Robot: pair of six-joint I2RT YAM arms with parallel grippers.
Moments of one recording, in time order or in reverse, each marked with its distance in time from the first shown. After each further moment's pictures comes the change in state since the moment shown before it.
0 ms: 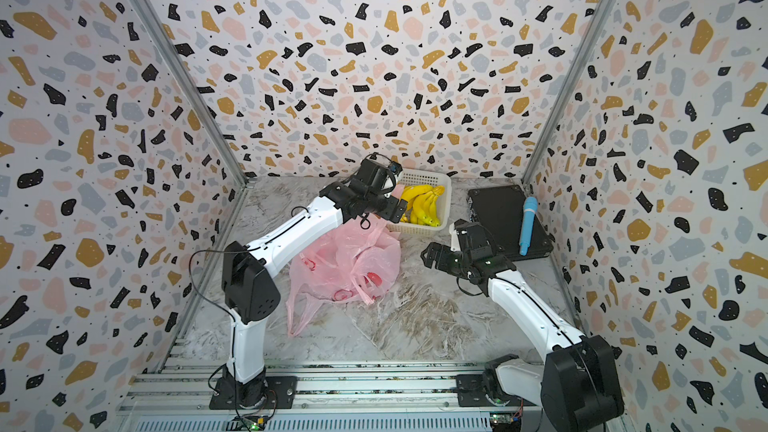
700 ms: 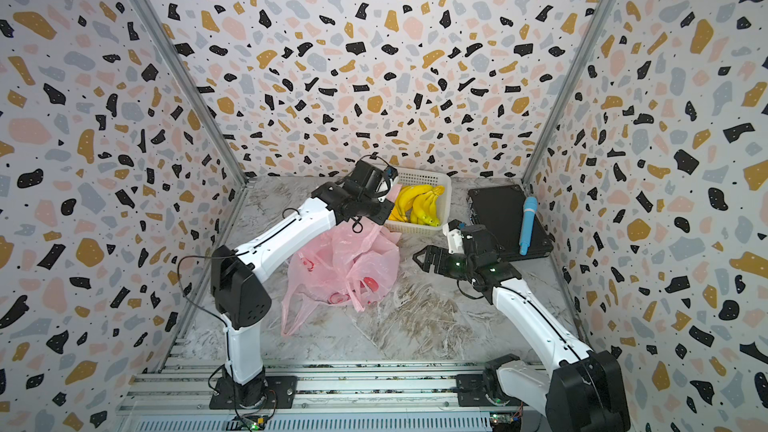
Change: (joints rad) left arm 0.011 -0.172 -0.130 -0.055 -0.019 0.003; right arm 0.005 -0.081 -0.039 0.064 -0.206 -0.019
